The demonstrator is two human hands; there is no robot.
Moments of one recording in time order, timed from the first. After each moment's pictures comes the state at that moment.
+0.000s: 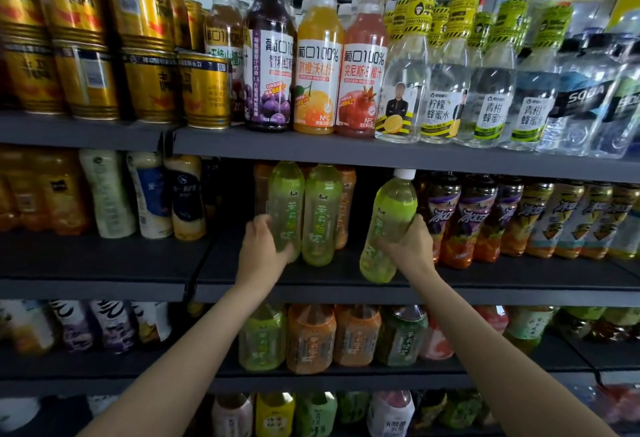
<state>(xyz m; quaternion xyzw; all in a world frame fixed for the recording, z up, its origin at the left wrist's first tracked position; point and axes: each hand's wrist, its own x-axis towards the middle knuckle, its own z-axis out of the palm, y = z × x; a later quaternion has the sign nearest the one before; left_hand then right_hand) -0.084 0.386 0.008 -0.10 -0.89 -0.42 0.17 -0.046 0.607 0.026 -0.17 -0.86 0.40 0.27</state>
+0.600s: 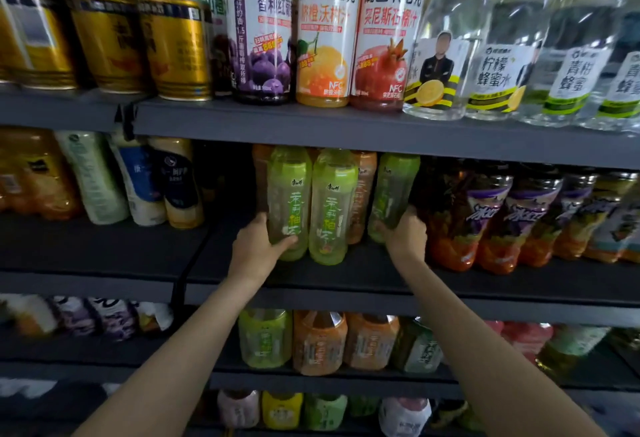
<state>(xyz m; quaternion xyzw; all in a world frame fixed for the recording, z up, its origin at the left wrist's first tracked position) -0.141 0.386 -0.017 -0.05 -0.91 -0.39 0.11 -0.138 0.614 -0.015 -0.22 -0.88 0.35 0.23</state>
